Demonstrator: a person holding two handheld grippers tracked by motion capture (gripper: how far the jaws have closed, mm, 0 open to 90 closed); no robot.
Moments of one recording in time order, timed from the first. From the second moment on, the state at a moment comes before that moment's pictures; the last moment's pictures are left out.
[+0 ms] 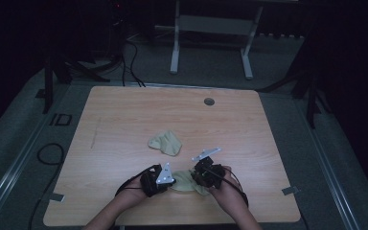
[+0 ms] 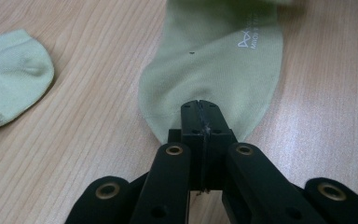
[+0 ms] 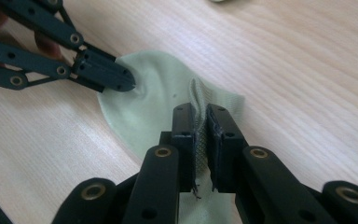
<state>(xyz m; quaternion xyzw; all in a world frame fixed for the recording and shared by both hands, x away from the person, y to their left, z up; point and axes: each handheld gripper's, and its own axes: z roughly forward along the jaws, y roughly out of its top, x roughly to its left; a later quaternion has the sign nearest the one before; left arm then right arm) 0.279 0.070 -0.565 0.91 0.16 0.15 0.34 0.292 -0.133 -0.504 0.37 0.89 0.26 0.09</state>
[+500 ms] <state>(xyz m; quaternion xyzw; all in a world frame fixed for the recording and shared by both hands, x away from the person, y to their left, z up) 0.280 0.070 -0.564 0.92 0.15 0.14 0.34 0.304 -0.189 -0.499 0.43 0.86 0.27 0.09</state>
